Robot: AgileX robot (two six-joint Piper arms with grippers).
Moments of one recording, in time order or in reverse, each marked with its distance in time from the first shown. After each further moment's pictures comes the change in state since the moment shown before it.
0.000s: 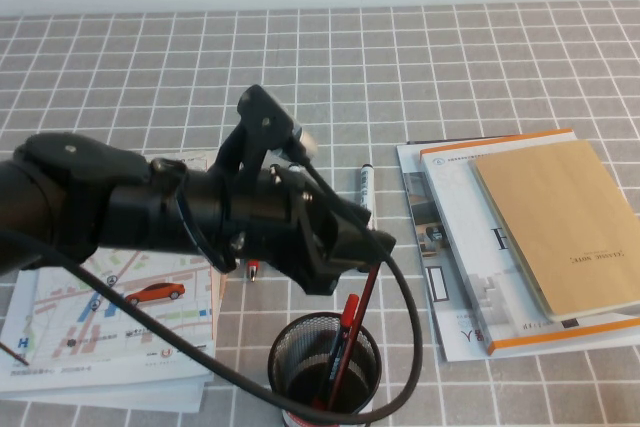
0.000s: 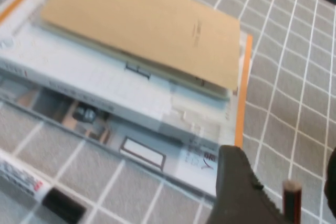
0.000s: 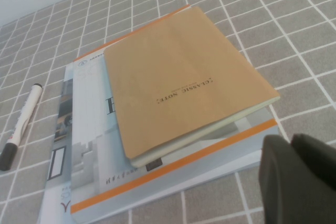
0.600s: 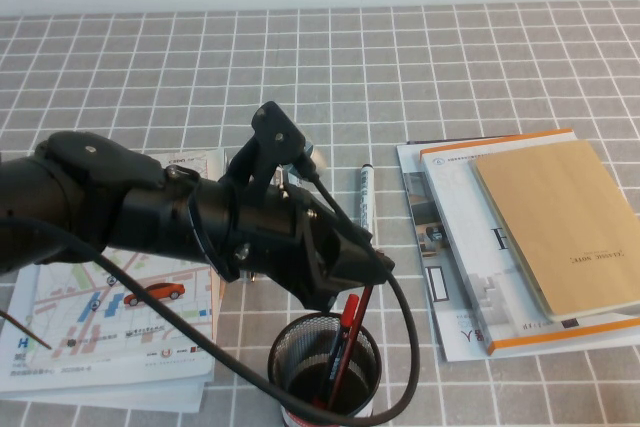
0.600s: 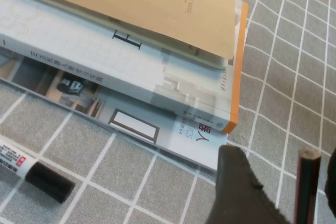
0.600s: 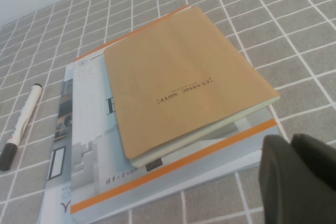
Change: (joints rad) right arm 0.000 0.000 0.000 0.000 0.000 0.000; left arm 0.000 0.047 -0.023 0.078 0.035 -0.034
